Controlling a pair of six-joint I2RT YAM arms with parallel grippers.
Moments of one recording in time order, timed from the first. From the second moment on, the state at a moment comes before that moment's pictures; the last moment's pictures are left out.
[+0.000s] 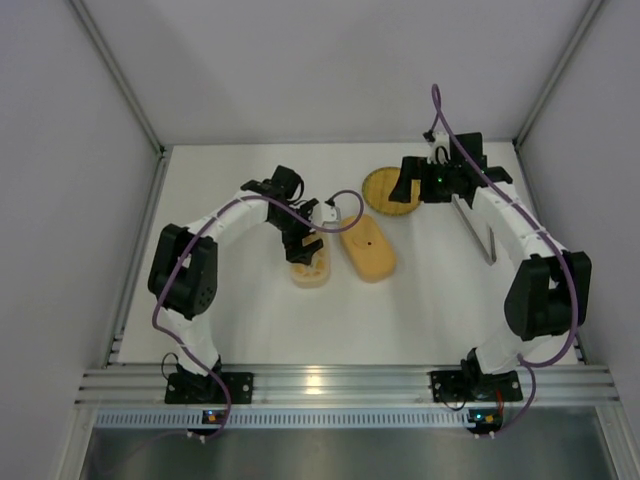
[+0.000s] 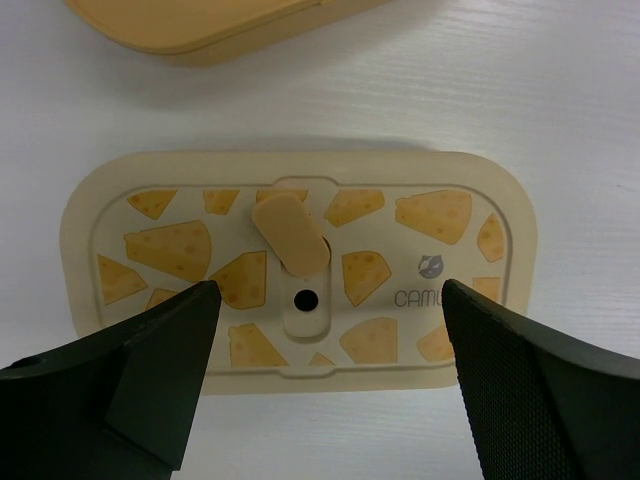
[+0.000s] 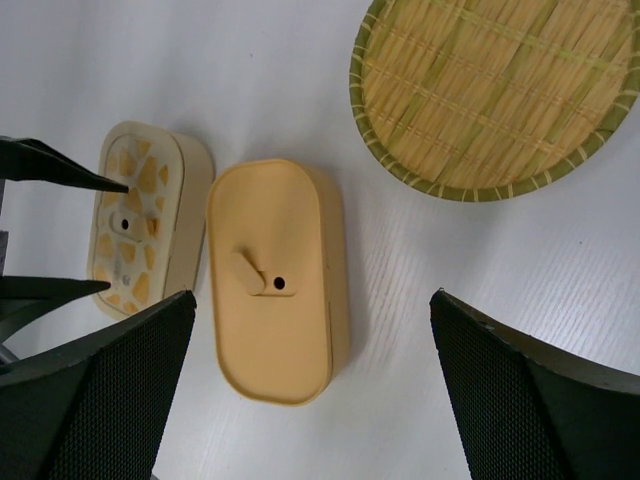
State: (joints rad) left arm -0.44 1.87 1.44 -0.79 0.55 0.92; right arm 0.16 1.62 1.40 -0.55 -0.43 0.16
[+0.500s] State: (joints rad) left arm -0.48 1.84 1.33 -0.65 0.51 0.97; right arm 0.15 1.63 1.32 -0.55 -0.35 0.15
